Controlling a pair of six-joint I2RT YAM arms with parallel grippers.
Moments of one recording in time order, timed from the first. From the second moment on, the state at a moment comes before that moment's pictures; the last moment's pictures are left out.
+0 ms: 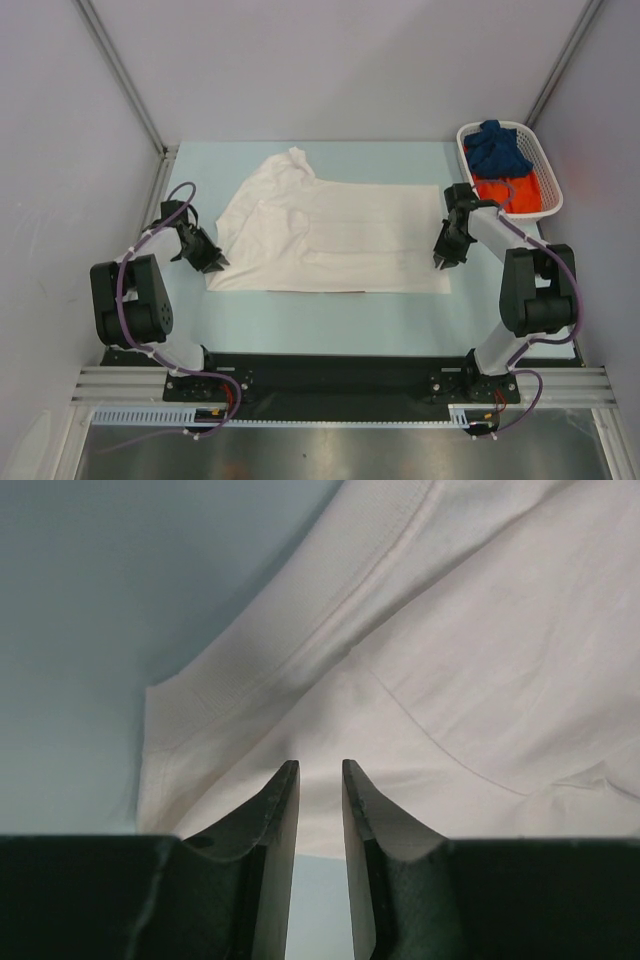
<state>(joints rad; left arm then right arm) 0.19 1.59 0.91 -0.53 0.24 -0.51 0.10 1.66 1.10 -0.76 0.04 0.52</state>
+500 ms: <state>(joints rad) 0.22 1.61 0.91 -0.54 0.23 -0.49 0.08 1.66 1.02 -0.75 0.02 0.53</state>
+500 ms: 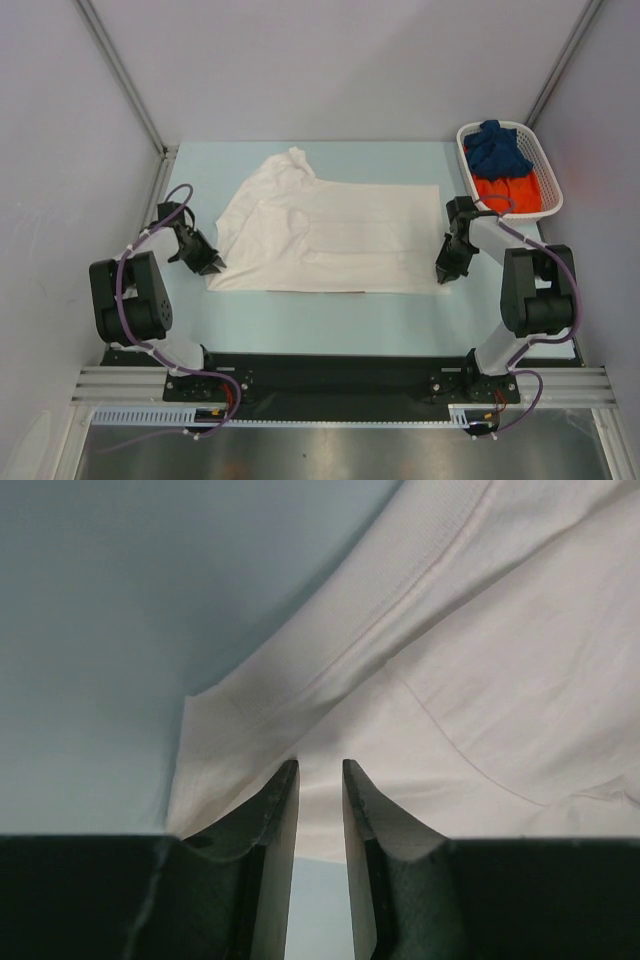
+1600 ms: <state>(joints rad) 0.27 1.63 0.89 -0.53 0.22 -0.49 0.07 1.67 1.01 -0.75 -0.04 0.54</state>
